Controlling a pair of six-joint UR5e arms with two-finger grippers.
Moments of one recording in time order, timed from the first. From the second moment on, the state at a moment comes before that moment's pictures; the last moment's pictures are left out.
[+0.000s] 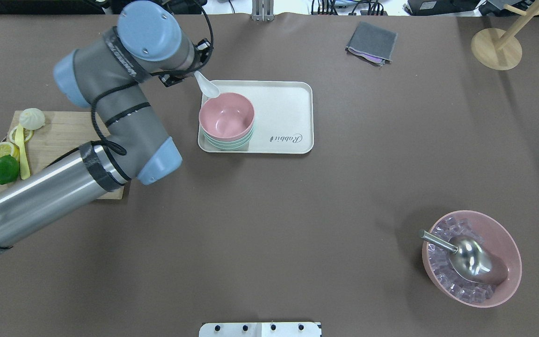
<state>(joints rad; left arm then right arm) -0.73 -2.37 -1.44 -1.79 -1.62 -1.73 1.69 -1.69 1.59 -1.44 2.28 0.06</state>
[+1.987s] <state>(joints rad) -0.77 -2.19 -1.76 -1.58 -1.80 -1.11 1.63 -1.67 1.62 -1.44 2.26 0.05</state>
